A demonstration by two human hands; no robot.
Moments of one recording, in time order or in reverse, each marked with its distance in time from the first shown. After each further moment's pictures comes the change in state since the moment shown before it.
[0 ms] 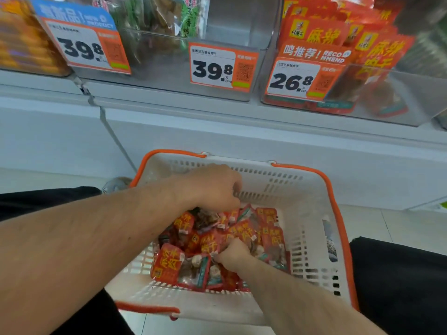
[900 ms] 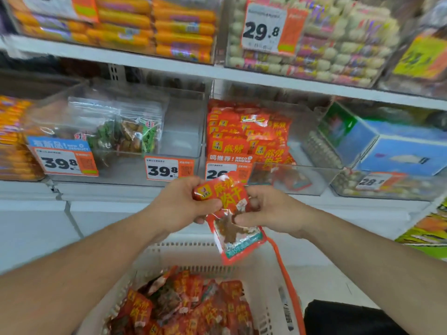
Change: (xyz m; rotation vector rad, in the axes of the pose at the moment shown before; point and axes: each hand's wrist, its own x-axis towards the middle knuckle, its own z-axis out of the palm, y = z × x) left_hand -0.020 0.055 -0.088 -0.941 0.486 0.126; right_hand -0.194 -0.067 -0.294 0.321 0.056 -0.791
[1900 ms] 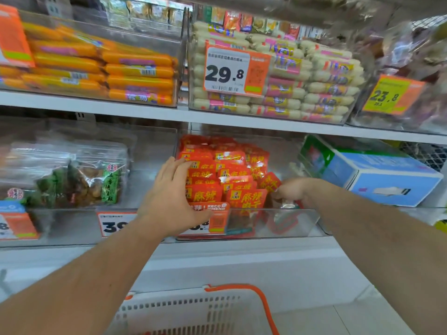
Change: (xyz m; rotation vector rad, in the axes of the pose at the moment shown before) left_hand 0.115 0.025 0.003 0.731 0.331 0.371; right_hand 0.081 0.024 -0.201 -0.596 0.443 0.593
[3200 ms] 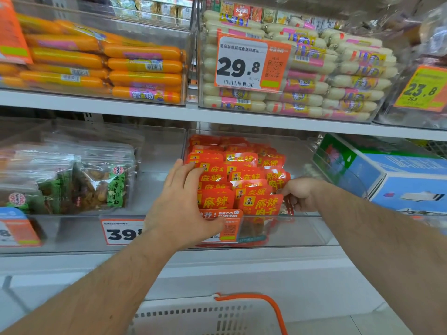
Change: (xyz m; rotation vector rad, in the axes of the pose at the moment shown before) left_hand -0.003 -0.001 0.008 0.071 0.087 0.045; right_hand 0.056 0.005 0.015 0.586 -0.083 0.135
